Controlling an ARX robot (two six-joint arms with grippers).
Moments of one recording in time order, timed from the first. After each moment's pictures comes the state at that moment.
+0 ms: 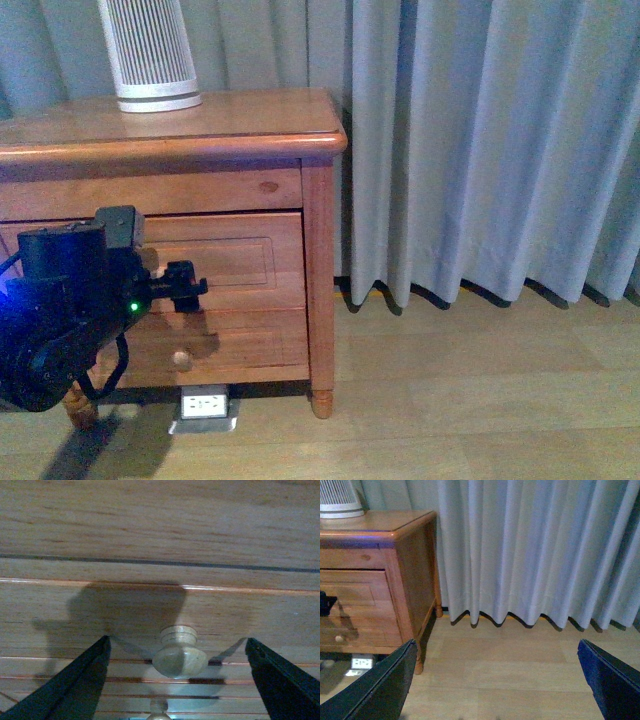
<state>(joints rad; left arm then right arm) -0.07 2.51 1.36 0.90 -0.01 -0.06 0.00 0.00 0.01 0.00 0.00 0.00</state>
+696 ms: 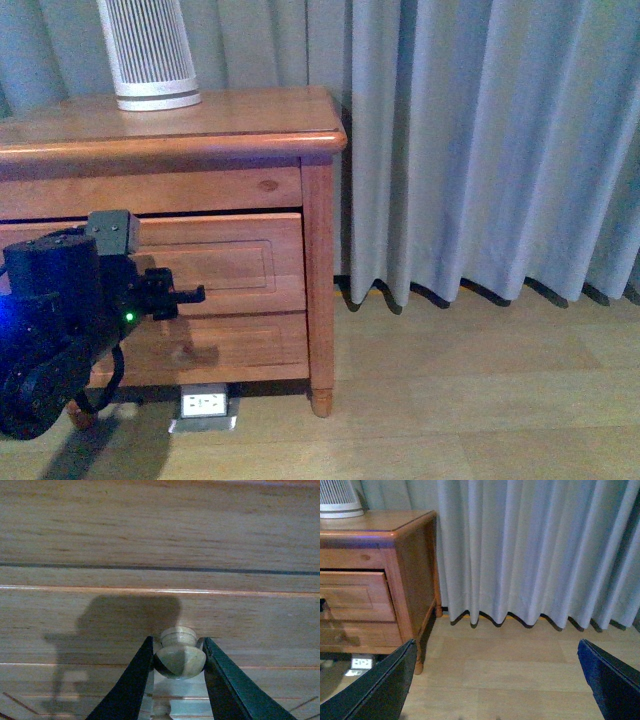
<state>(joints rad) -0.07 2.48 1.23 1.05 -0.03 -0.03 0.00 0.00 0.01 0.00 0.00 0.00</state>
